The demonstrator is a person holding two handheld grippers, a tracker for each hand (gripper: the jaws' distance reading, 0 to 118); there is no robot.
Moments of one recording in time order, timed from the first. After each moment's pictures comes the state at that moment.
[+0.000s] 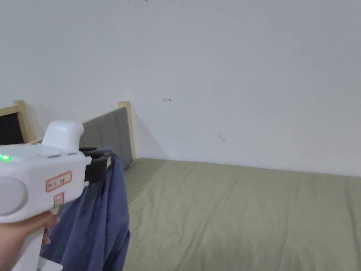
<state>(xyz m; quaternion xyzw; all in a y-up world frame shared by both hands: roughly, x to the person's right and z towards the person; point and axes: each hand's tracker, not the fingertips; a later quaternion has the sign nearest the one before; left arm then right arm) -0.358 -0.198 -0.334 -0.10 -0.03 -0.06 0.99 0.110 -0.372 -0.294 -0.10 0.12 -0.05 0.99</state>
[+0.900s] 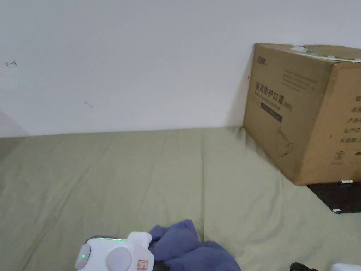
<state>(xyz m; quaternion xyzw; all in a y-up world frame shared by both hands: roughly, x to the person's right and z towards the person) -0.030 -0.521 -0.472 -0.52 -0.24 0.03 0.82 0.261 -0.449 -0.255 -0.21 -0.05 -0.09 0.97</state>
